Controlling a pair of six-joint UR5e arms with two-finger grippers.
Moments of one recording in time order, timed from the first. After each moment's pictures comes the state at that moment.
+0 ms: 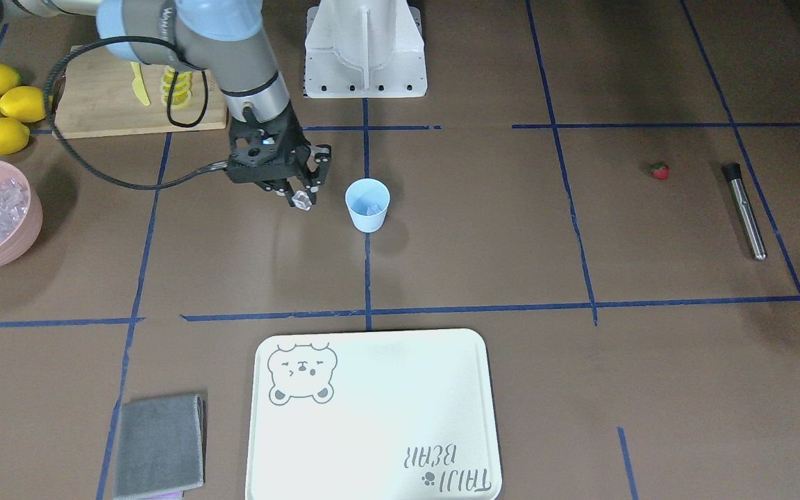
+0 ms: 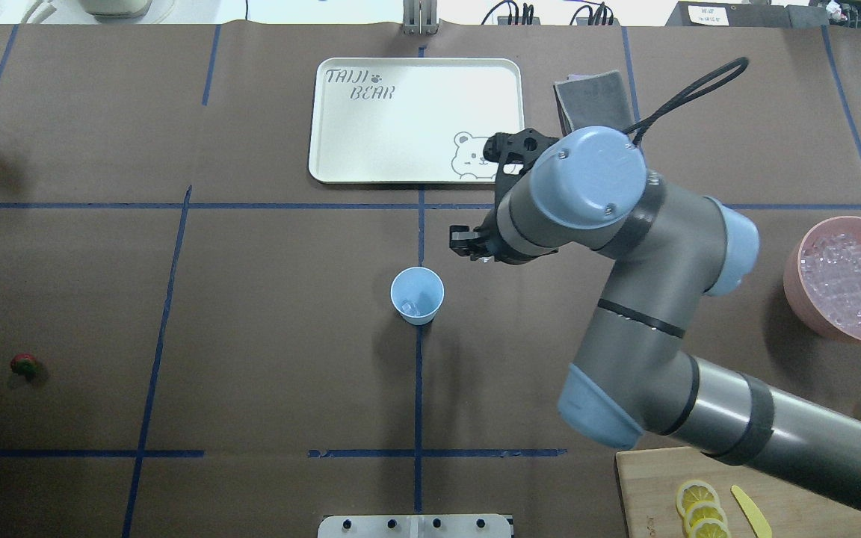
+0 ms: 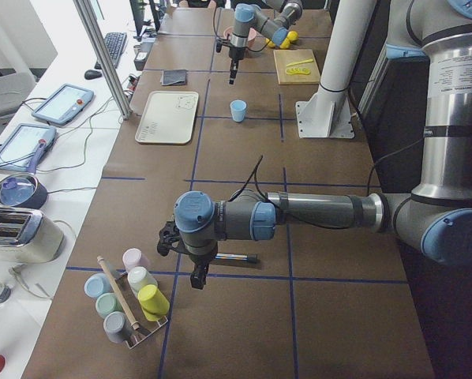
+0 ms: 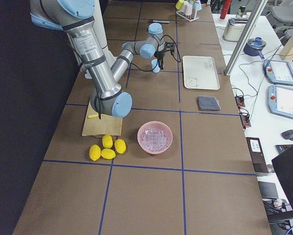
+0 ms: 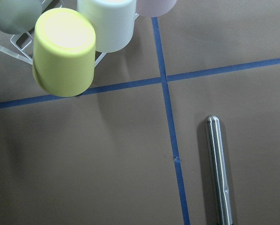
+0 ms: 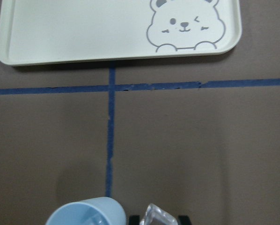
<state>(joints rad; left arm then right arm) -1.61 -1.53 -1.63 -1.54 -2.37 0.19 0.53 -0.94 1.81 -1.52 1.79 1.26</state>
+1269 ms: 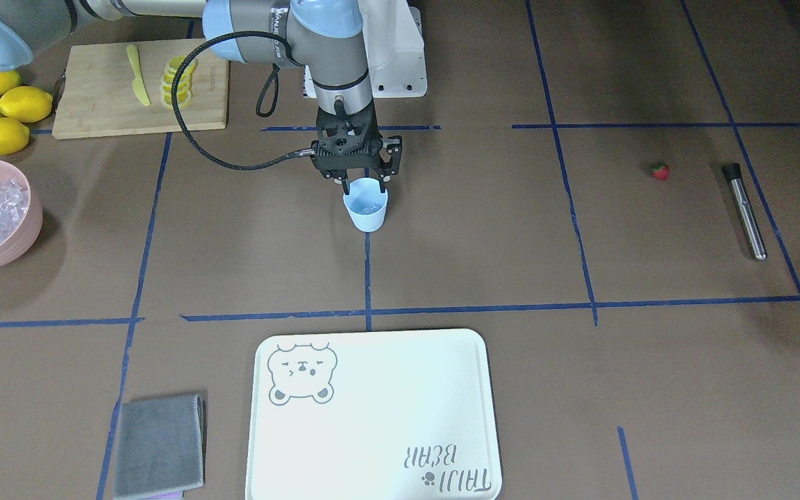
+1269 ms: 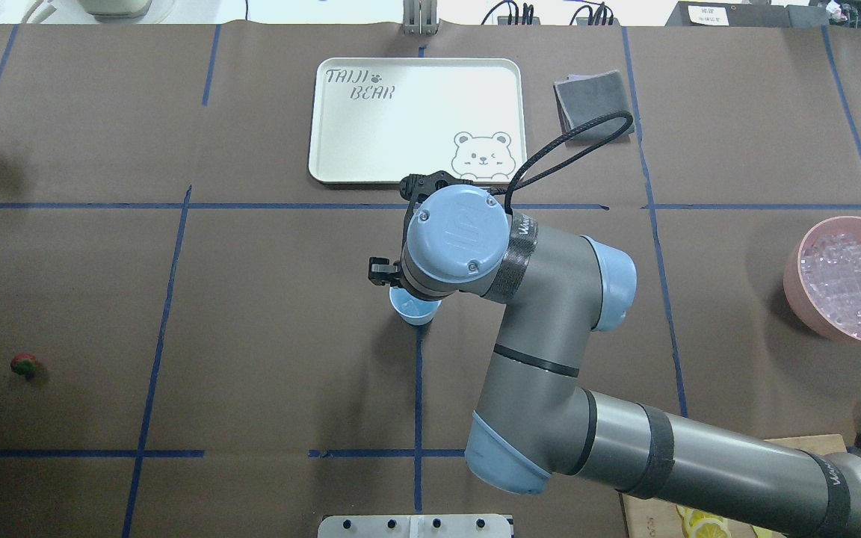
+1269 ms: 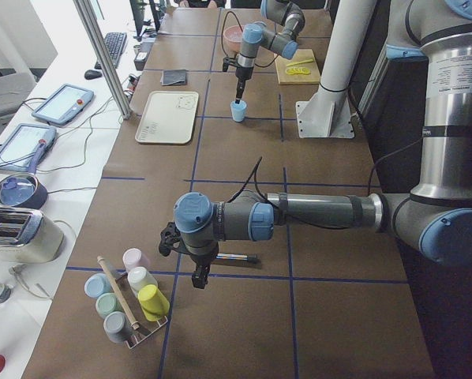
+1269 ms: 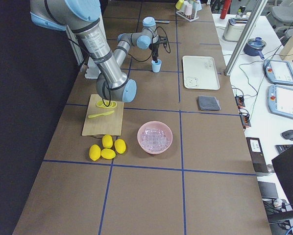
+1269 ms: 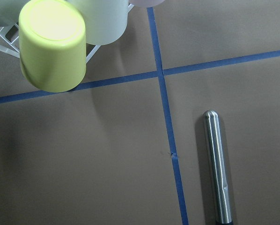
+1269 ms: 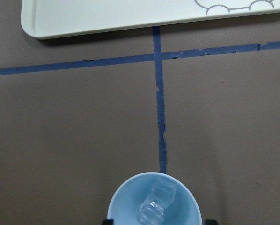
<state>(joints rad) -1.59 -1.53 -1.63 -1.54 -2.37 0.19 0.43 -0.81 1.70 -1.56 1.70 1.35</state>
